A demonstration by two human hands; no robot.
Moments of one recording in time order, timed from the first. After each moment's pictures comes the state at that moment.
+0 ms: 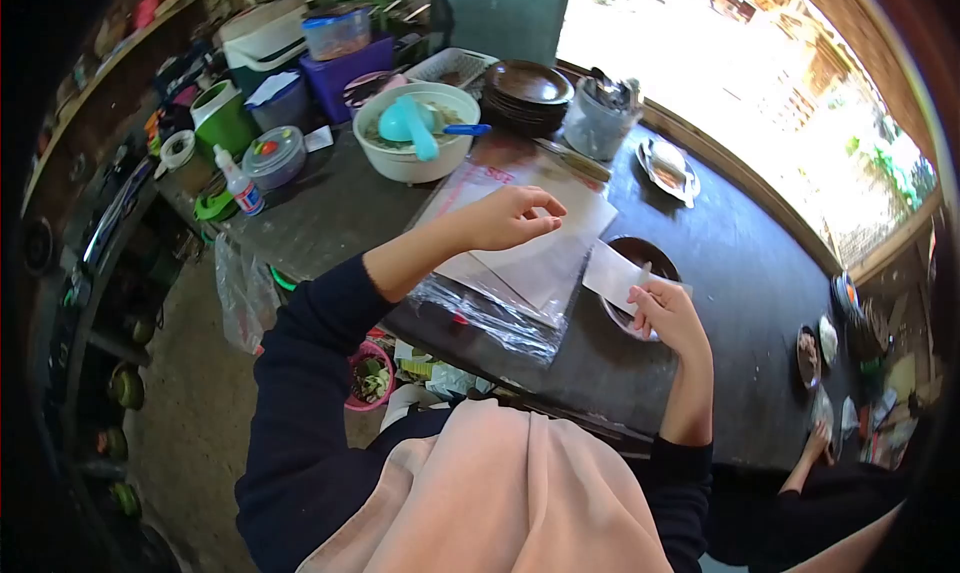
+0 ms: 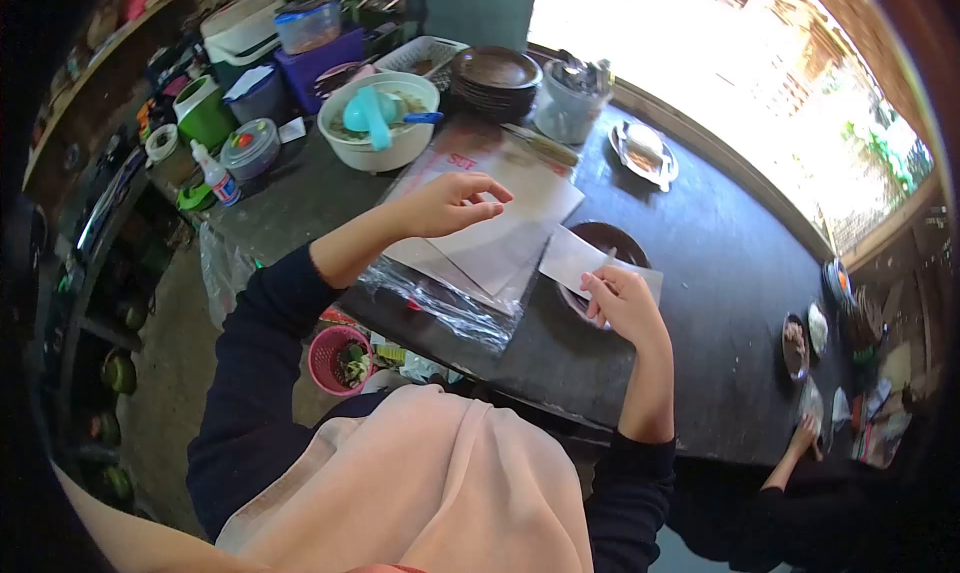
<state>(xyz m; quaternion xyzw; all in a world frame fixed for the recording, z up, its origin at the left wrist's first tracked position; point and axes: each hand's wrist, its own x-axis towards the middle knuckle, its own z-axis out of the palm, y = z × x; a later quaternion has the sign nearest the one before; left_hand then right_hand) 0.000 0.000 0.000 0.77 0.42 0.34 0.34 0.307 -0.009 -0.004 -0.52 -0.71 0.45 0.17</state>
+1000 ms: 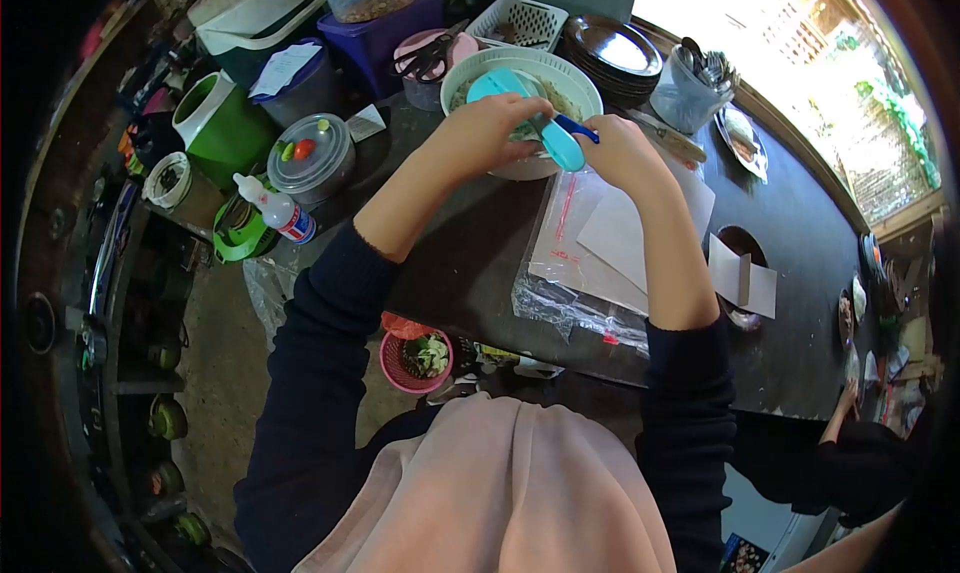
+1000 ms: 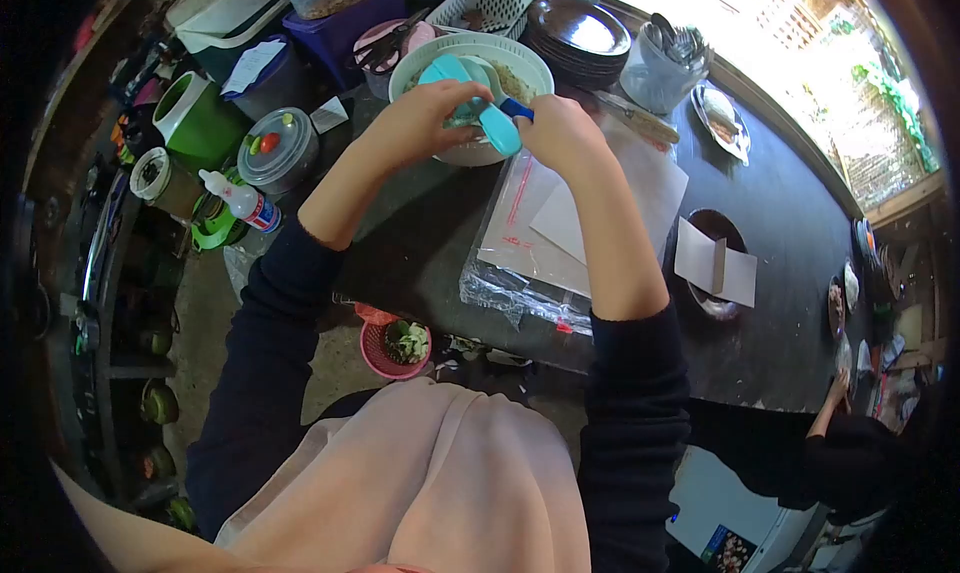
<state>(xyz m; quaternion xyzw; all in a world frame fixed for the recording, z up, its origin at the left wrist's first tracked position) -0.231 0.059 -0.008 0.83 0.43 0.35 0.08 -0.035 0.088 0.027 -0.56 -0.81 0.17 0.09</state>
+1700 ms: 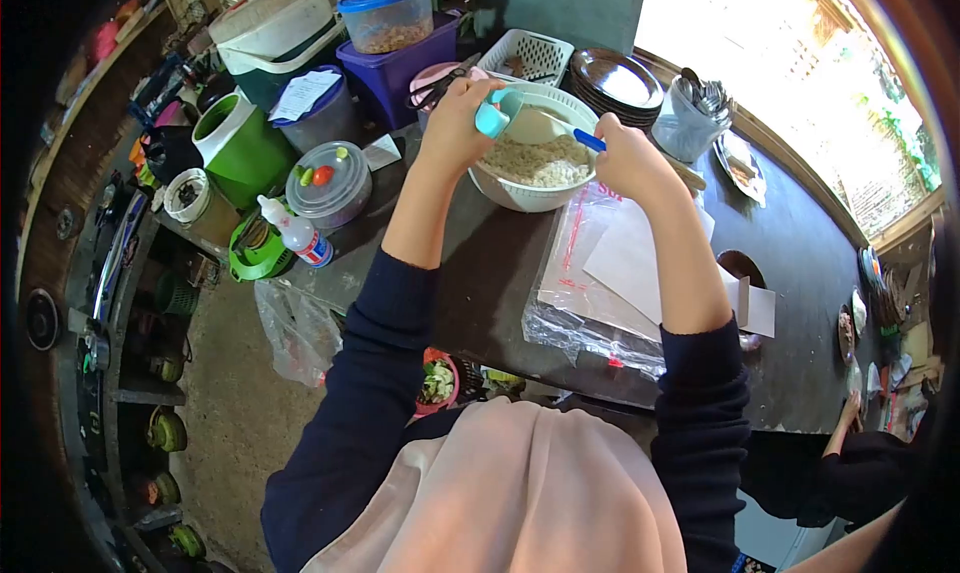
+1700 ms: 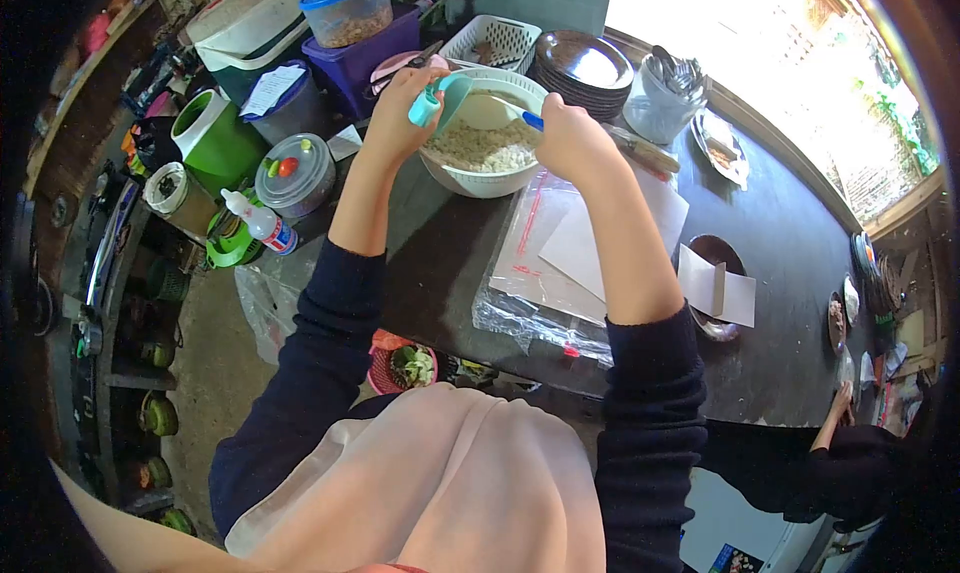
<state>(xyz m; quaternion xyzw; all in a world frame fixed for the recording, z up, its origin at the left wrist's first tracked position) -0.266 0.084 -0.005 0.69 0.50 0.52 -0.06 -0.045 0.093 0.058 -0.55 -0.82 0.13 0.09</state>
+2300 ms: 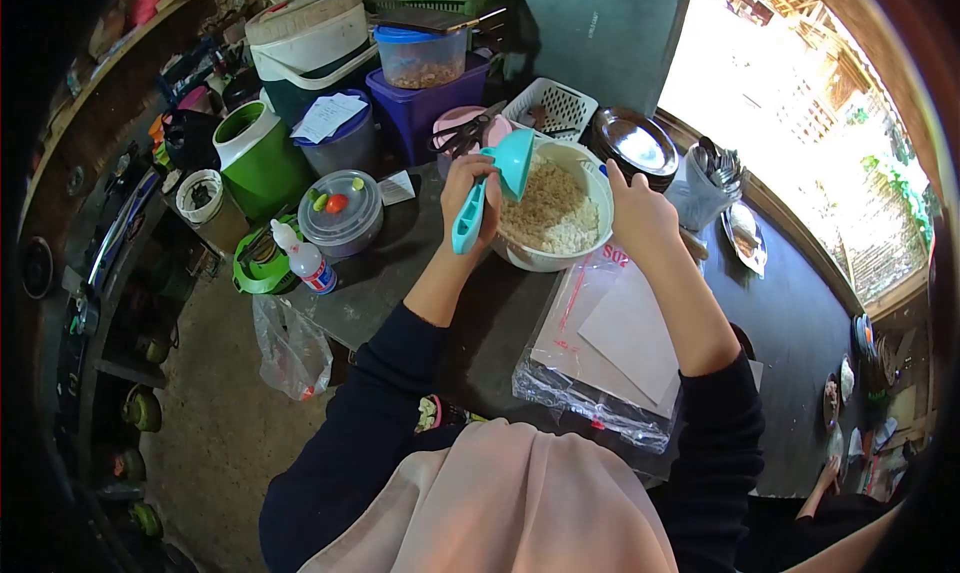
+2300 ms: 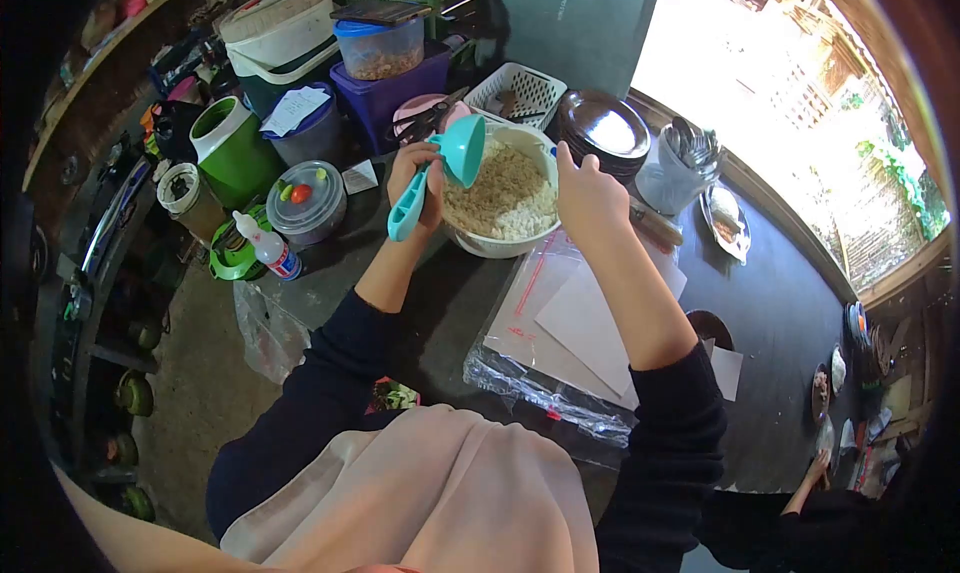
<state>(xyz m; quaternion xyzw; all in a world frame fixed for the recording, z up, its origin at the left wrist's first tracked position) -0.256 0.087 -0.052 0.54 0.43 0.71 -0.12 -0.047 0.118 0.054 -0.51 -0.85 -0.13 -0.03</state>
